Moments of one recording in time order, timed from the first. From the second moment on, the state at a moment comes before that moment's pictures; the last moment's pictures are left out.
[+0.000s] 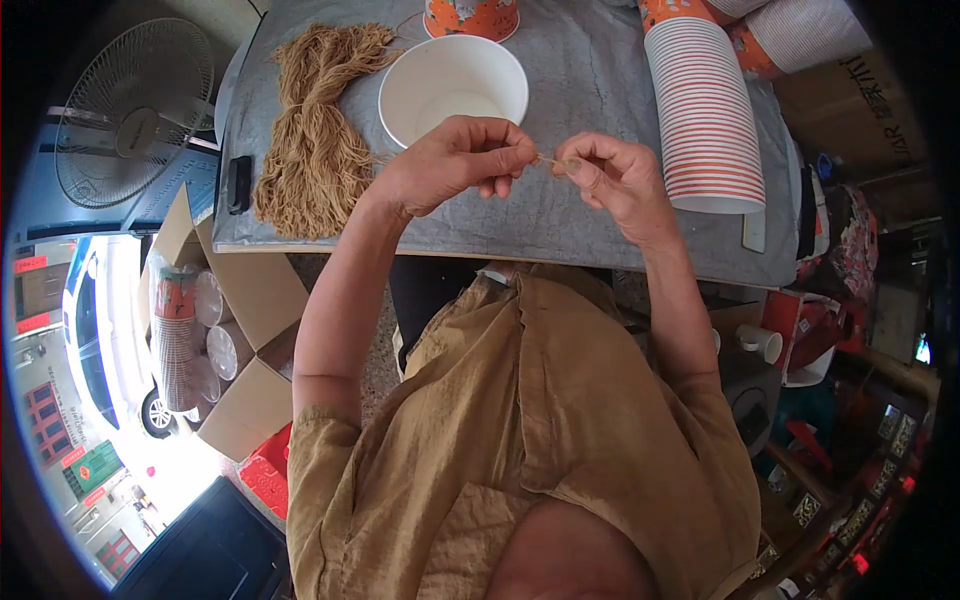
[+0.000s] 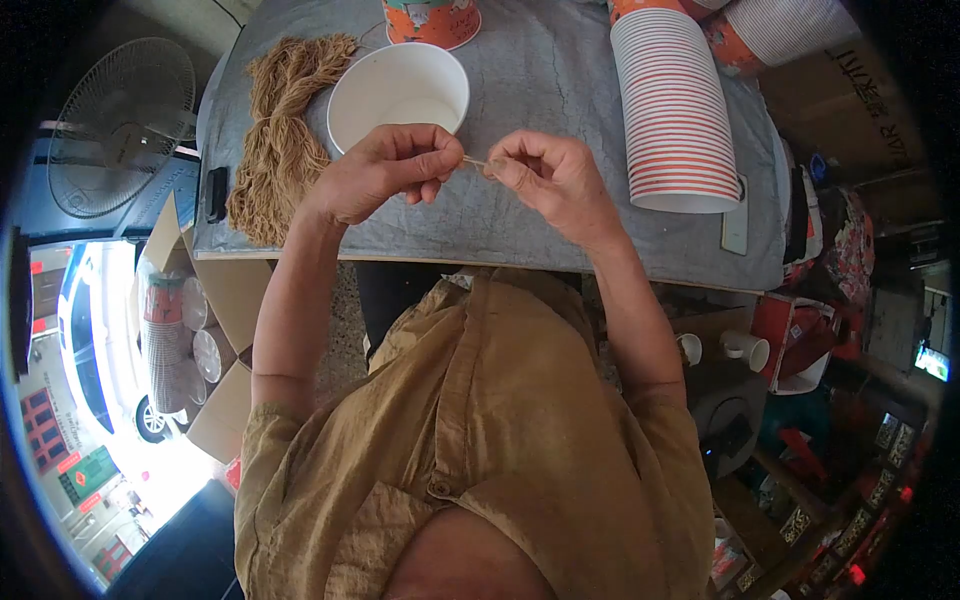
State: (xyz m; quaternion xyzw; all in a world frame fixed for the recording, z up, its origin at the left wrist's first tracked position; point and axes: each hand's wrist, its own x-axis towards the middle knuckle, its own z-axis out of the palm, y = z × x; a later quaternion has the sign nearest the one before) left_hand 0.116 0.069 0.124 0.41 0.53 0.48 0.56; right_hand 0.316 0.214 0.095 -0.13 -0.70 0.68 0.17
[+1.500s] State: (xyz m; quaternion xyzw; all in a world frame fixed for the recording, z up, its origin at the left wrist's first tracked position) left_hand 0.142 0.055 0.108 0.47 0.63 0.54 0.31; right_hand 0.285 0.187 0.092 -0.20 -0.41 0.87 0.19
